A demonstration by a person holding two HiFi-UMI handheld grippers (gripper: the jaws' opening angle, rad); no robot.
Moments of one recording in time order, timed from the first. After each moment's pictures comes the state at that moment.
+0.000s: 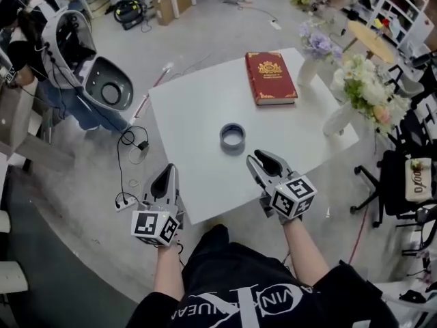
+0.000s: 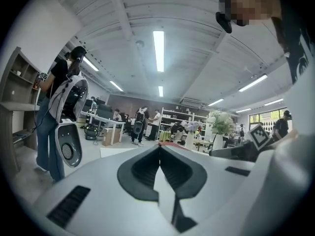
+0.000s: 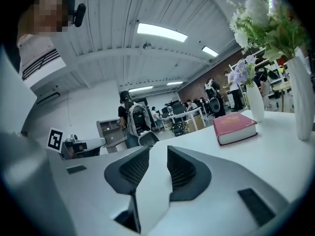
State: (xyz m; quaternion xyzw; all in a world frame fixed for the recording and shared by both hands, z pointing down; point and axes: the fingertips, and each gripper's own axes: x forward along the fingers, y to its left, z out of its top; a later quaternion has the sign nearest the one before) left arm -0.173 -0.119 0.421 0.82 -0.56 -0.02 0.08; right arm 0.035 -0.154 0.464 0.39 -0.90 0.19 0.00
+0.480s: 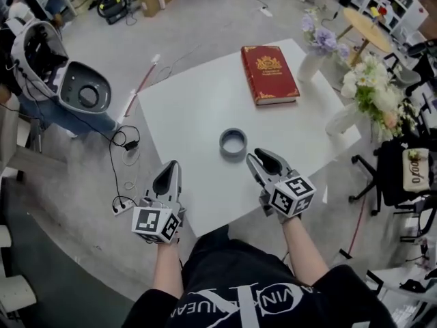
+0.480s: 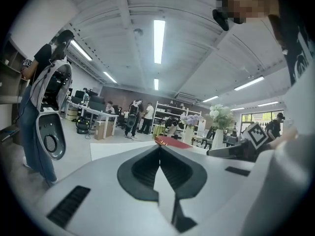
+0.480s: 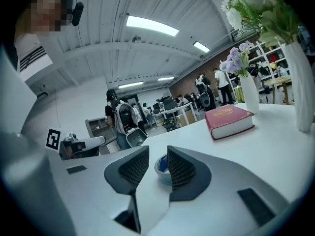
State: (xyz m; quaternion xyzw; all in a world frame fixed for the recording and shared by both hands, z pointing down) left arm -0.173 -0.189 0.449 0.85 -0.52 0.01 0.11; right arm 0.030 -0.205 0.497 0.43 -0.87 0.23 0.02
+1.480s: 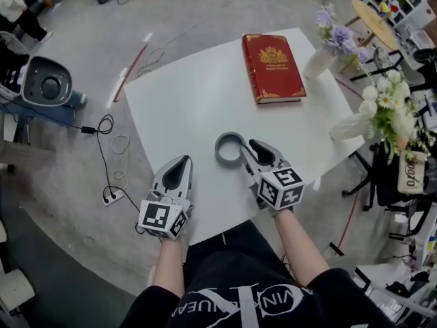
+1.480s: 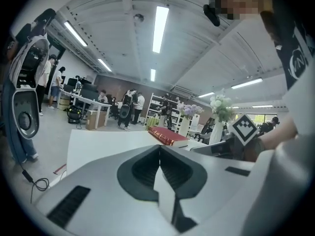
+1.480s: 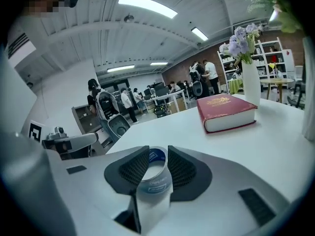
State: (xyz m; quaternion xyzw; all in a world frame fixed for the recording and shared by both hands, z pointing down) left arm -0.125 -0.239 0.496 0.87 -0.48 0.03 0.15; right arm 0.028 -0.268 0.545 0.46 -0.84 0.26 0.12
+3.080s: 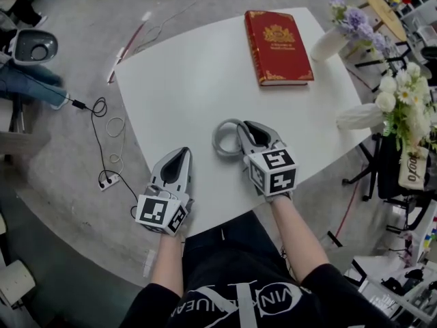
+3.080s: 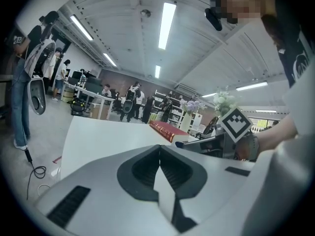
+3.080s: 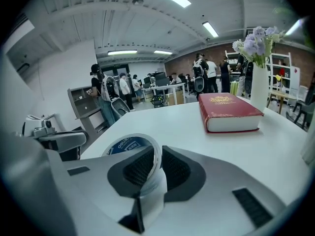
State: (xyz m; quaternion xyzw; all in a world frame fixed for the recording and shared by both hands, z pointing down) left arm -0.118 -0.233 0.527 0.85 -0.48 0.03 0.19; right arm 0.018 -0.288 0.569 0.46 -0.83 0.23 0.21
